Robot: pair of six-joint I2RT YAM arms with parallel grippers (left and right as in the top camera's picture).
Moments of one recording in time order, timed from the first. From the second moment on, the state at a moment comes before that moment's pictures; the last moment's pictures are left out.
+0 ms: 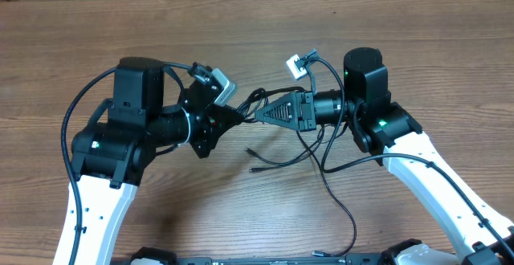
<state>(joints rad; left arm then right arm) -0.22 1.18 1.30 -0.97 0.71 0.31 0.39 1.41 1.01 0.01 -1.20 0.73</state>
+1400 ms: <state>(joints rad) -0.24 1.24 1.30 -0.93 0.87 0.28 0.38 1.41 1.01 0.07 -1.24 0.72</state>
